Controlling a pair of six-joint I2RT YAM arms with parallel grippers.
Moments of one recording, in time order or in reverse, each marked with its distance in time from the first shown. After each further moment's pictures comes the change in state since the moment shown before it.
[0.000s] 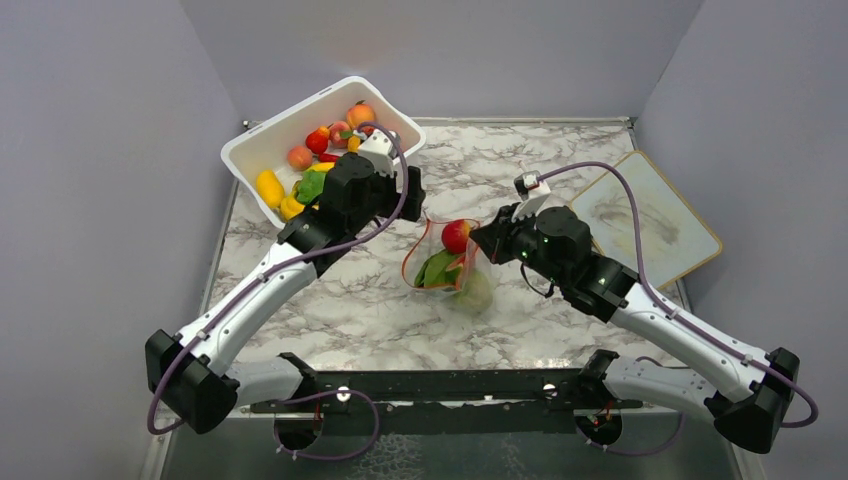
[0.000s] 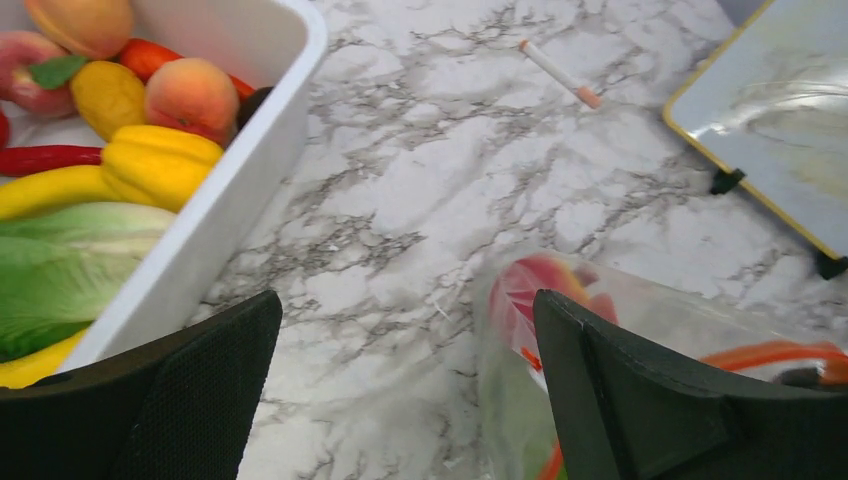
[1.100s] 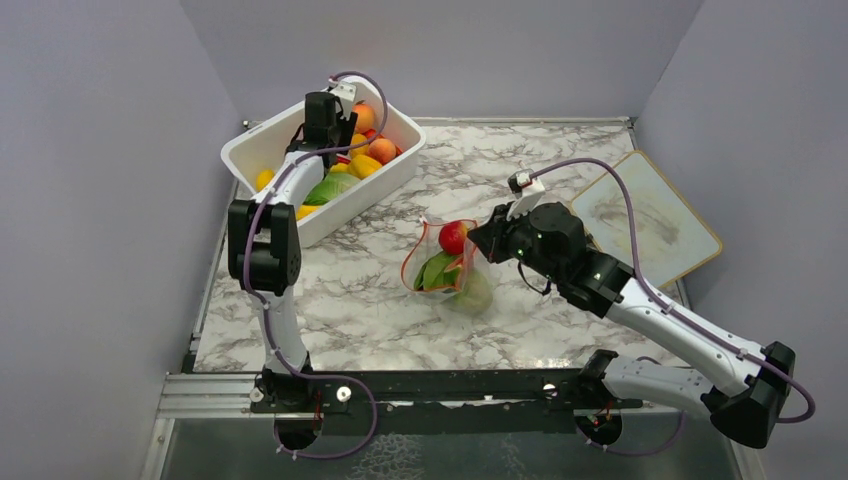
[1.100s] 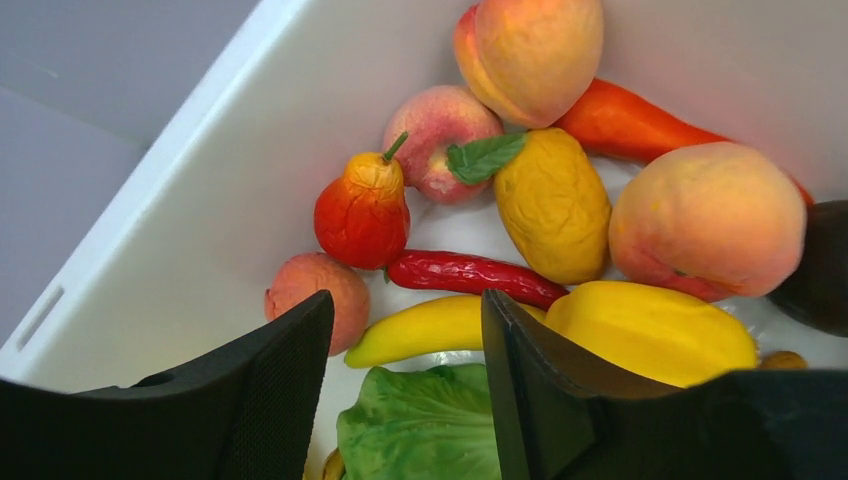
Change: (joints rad) left arm 0.506 0.786 0.495 0.174 -0.047 0.505; right arm 0.000 0.035 0.029 -0.031 -0.010 -0.014
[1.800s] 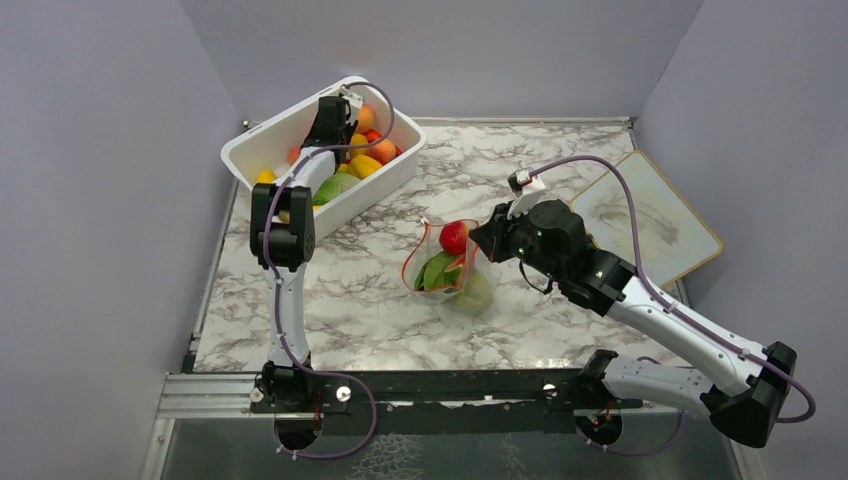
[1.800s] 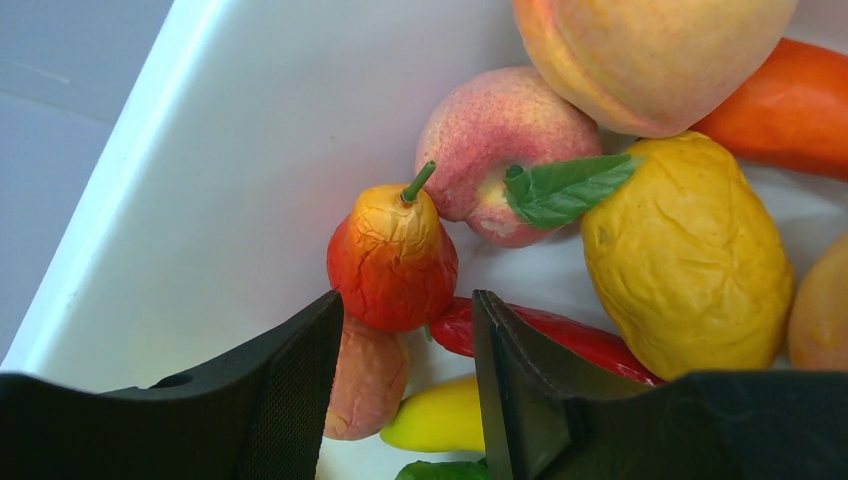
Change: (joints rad) left arm 0.008 0.311 0.232 0.010 -0.148 0.155; right arm 0.000 0.007 0.030 -0.046 0.005 -0.003
